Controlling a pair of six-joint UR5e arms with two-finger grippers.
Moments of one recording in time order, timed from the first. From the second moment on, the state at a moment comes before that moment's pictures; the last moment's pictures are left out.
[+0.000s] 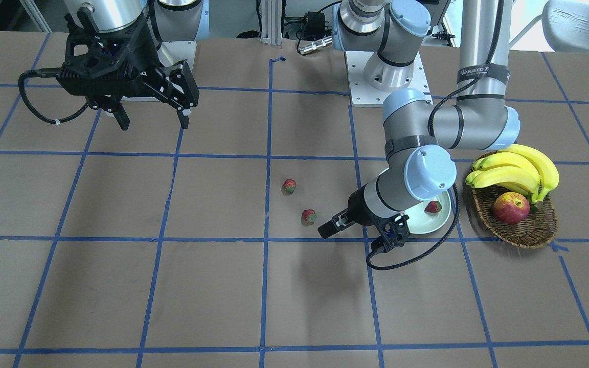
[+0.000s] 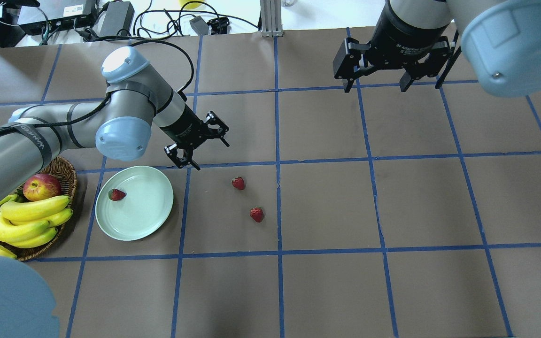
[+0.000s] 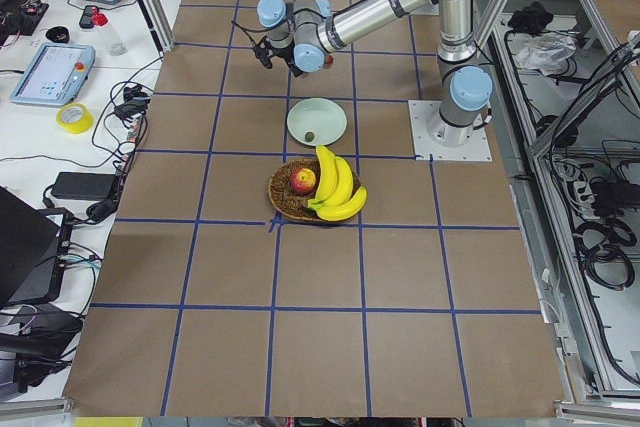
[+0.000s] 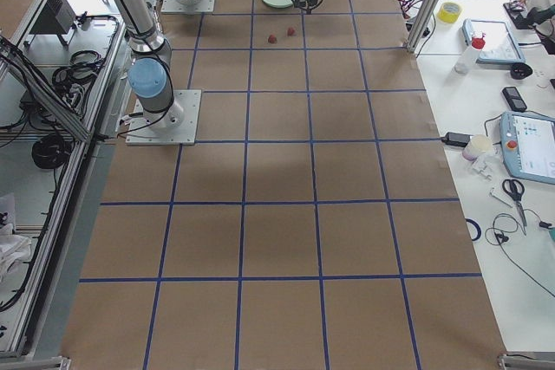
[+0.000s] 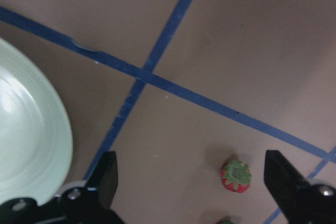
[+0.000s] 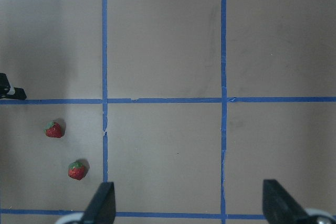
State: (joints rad) left arm -1.59 -1.97 -1.82 -1.04 1.24 -0.60; right arm 1.69 -1.57 1.53 -1.67 -1.53 0.12
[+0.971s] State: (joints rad) left arm -1.65 -2.02 -1.89 -1.01 1.23 -0.64; right arm 1.69 -1.57 1.53 -1.67 -1.53 0.12
